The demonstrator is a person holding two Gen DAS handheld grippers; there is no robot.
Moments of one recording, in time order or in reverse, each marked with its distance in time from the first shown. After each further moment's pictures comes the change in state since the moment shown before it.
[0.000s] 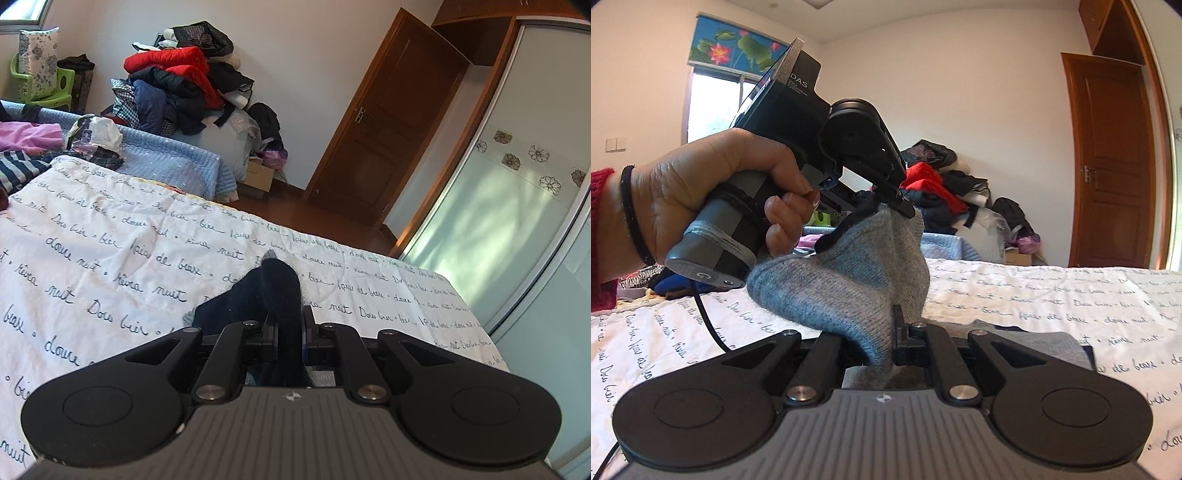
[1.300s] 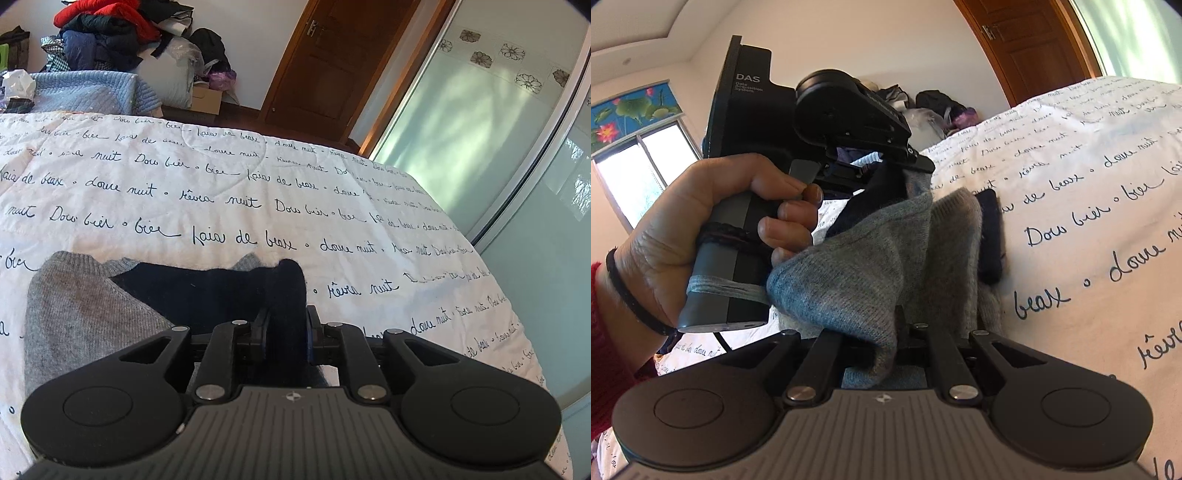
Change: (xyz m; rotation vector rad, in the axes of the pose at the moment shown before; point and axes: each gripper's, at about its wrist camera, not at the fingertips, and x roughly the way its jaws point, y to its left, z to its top) left arm 0.115 -0.107 -0.078 0.102 0.248 -0.083; right arm -0.035 -0.109 -0.050 0.521 0.222 -0.035
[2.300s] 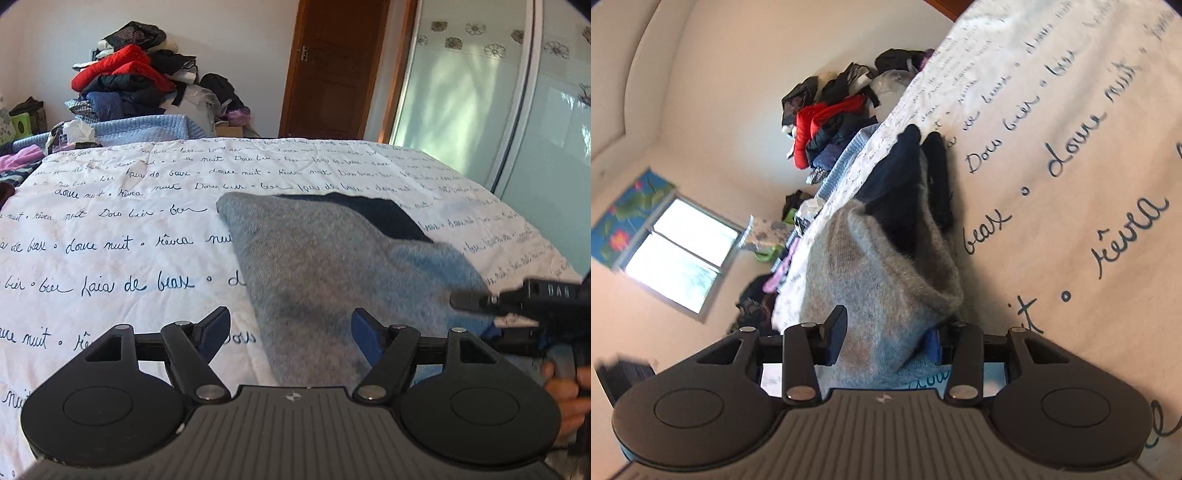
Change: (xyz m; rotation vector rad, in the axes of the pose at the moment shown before) left arm -0.159 0.083 -0.133 0.238 -0.104 0.135; right arm -0.009 -0.080 -0.006 0.487 0.096 0.203
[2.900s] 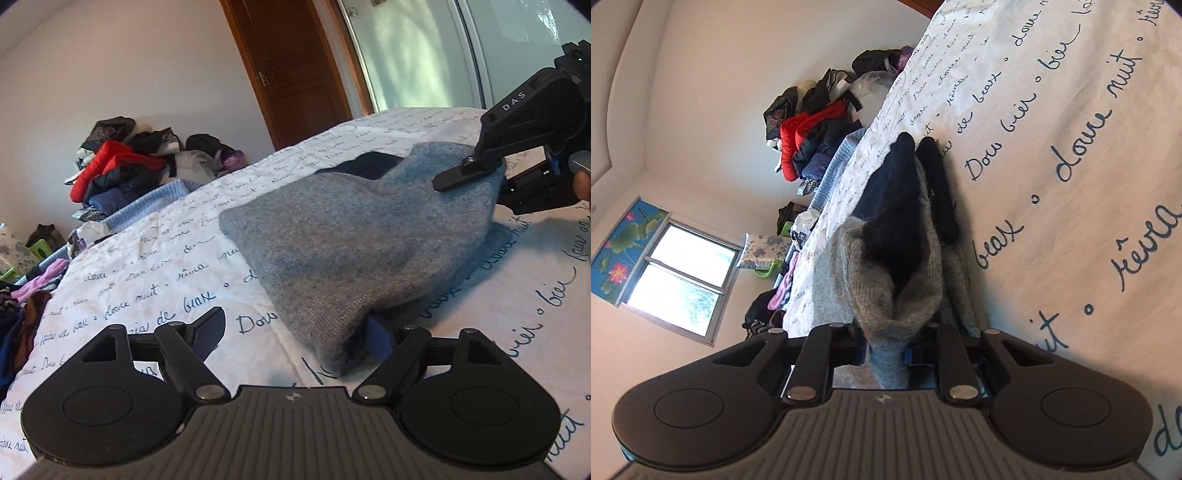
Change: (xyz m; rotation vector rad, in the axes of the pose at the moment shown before) left arm 0.005 -0.036 -0.055 0.385 -0.112 0.200; right arm 0.011 0.012 0.013 0.082 -0.002 -0.011
